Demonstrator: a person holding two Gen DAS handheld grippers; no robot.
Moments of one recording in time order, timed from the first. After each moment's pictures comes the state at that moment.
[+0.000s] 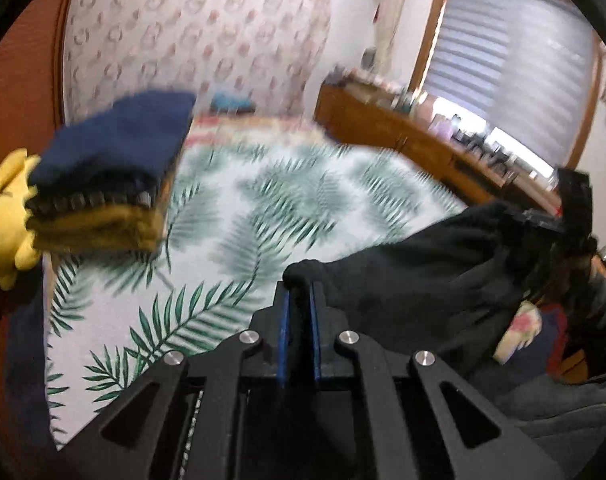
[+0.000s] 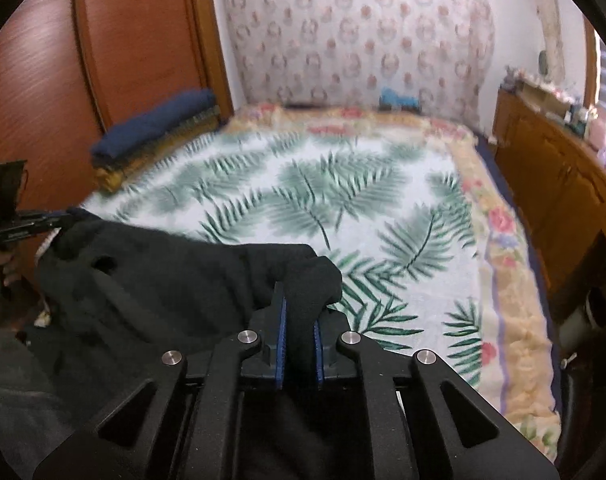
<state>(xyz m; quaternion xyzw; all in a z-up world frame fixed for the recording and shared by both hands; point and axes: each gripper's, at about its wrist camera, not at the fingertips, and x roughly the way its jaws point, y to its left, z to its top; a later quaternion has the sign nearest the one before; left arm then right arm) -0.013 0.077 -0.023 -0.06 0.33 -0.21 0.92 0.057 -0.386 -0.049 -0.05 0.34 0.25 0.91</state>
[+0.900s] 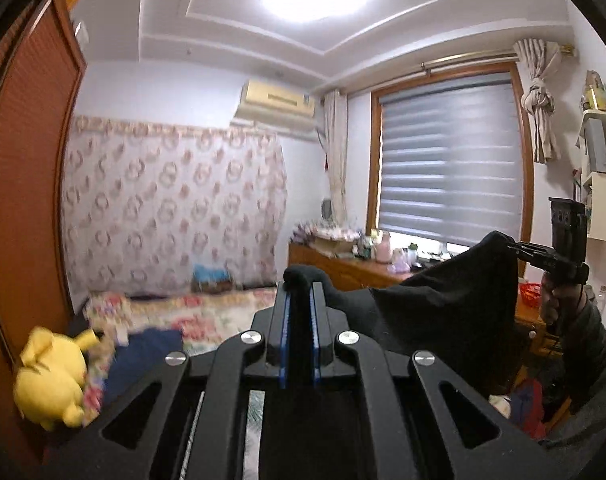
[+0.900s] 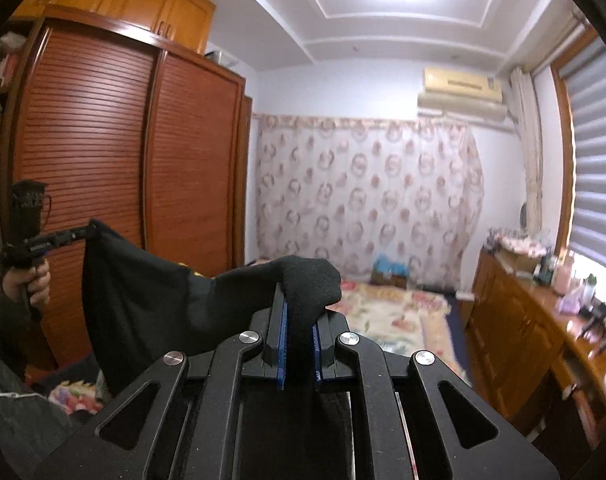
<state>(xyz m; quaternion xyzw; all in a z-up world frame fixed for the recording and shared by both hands) -0.121 0.089 0.239 -0.03 0.05 -0.24 0.97 -0.100 -0.405 0.239 -0.08 0.07 0.26 0.96</state>
